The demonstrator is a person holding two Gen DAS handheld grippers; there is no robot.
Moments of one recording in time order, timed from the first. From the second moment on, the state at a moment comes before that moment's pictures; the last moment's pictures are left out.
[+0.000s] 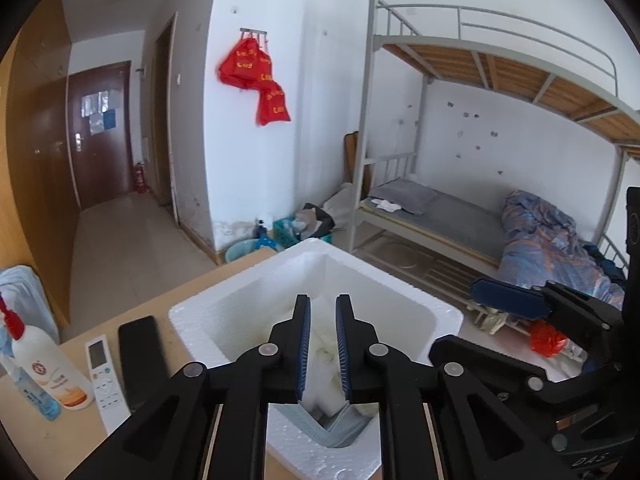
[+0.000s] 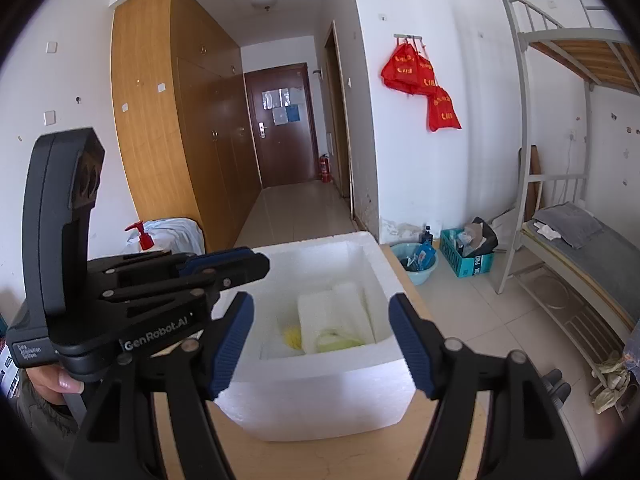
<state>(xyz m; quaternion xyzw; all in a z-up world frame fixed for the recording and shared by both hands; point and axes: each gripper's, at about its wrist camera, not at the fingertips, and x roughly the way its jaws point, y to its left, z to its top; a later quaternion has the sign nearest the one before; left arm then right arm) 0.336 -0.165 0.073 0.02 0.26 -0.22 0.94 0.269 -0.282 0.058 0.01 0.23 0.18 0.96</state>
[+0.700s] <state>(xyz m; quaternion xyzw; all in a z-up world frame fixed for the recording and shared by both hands) 0.310 -0.141 0.087 0.00 0.23 -0.19 0.96 0.270 -0.274 0.058 0.01 0.23 0.19 0.95</state>
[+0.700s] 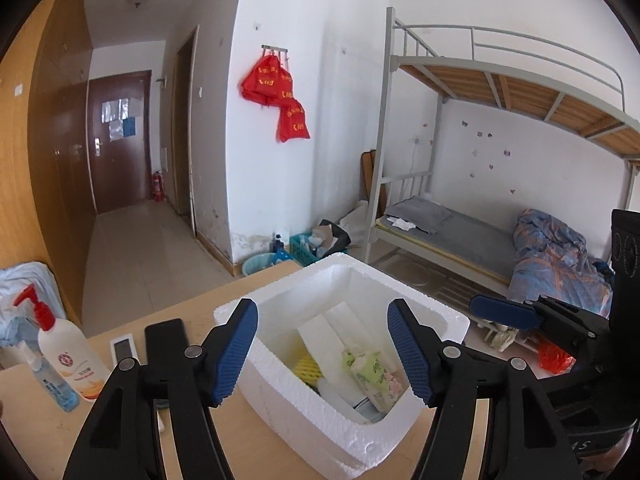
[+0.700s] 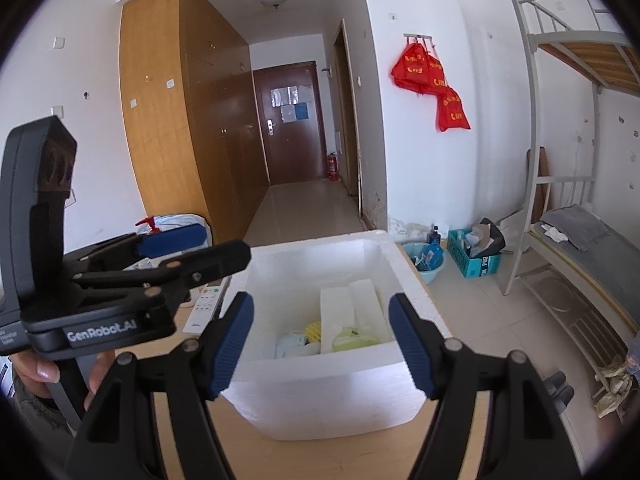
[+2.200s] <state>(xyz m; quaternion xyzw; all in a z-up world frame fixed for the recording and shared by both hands) 0.136 -0.023 0.082 -0.04 0.20 0.01 0.98 0.194 -0.207 0.058 0.00 0.21 0.29 0.93</state>
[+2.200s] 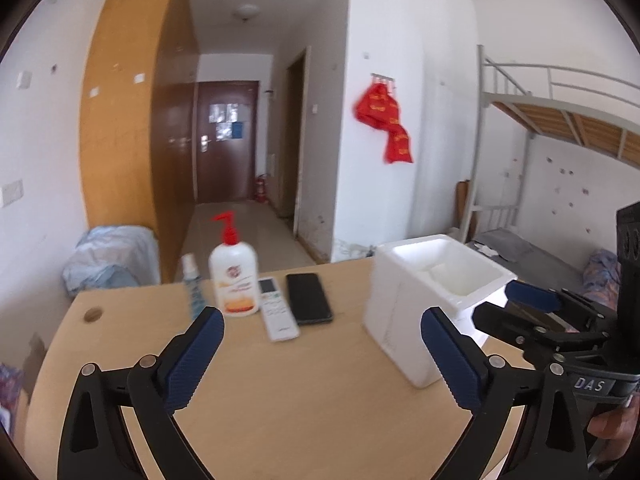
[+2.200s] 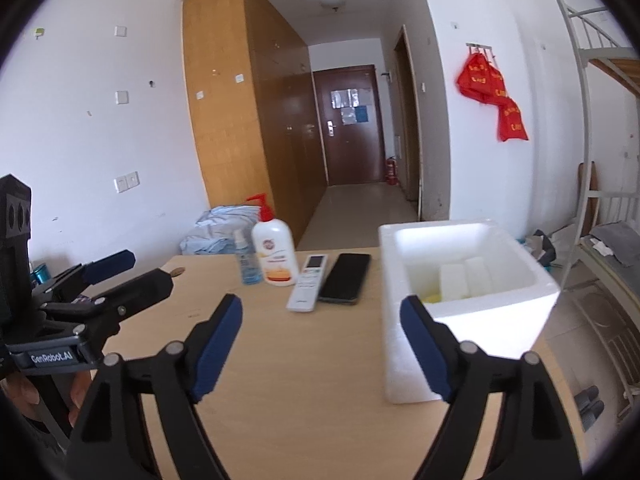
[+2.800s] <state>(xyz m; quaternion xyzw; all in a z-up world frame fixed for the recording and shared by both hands) 0.054 0.048 0.065 -0.04 0.19 0.16 0.97 0.152 -0.128 0.047 -0.02 0.21 0.38 0.90</state>
